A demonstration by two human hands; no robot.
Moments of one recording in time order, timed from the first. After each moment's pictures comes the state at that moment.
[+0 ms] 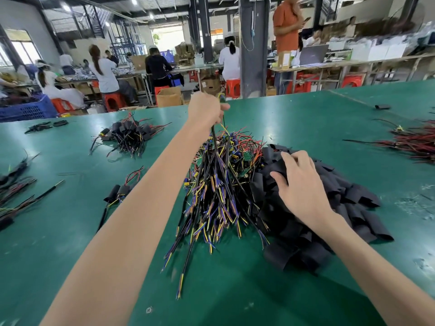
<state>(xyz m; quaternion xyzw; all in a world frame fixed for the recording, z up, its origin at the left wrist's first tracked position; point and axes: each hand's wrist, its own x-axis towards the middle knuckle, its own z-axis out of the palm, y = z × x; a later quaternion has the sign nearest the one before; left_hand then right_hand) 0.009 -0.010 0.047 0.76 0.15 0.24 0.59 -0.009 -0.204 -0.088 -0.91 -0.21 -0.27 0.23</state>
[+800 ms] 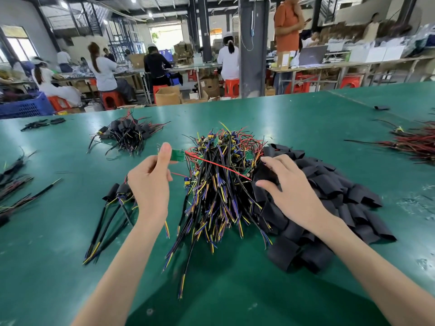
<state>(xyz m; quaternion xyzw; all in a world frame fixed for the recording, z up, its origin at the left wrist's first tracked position) -0.096 0.041 -0.068 0.65 0.17 0.46 0.58 -0.015 -0.194 -0.090 -0.85 -0.35 -0.20 0.33</state>
